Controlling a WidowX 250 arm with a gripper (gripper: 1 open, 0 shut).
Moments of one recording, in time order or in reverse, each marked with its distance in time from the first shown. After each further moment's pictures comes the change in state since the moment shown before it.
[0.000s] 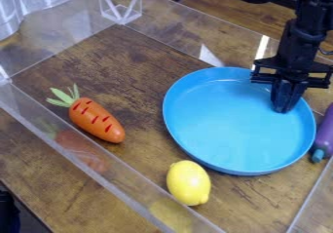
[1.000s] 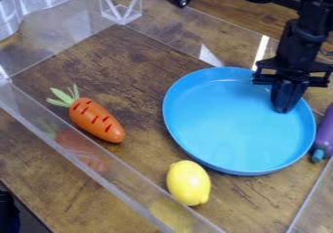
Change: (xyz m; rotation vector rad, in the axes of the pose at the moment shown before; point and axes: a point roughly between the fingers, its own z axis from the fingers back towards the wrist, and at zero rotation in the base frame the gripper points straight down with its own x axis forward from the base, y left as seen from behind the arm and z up) arm -0.001 0.006 0.002 0.052 -0.007 0.109
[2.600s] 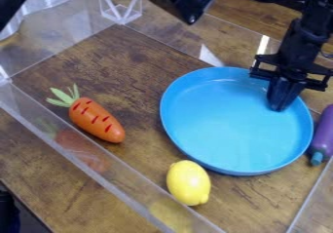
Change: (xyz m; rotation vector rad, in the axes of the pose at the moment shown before) arm 0.014 0.019 0.005 0.109 0.012 -0.112
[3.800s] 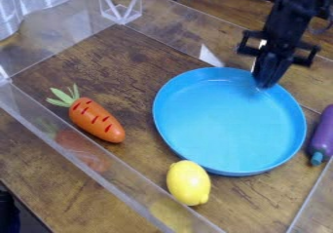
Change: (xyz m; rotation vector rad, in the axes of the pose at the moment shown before) arm 0.007 0.022 0.041 0.023 0.003 0.103
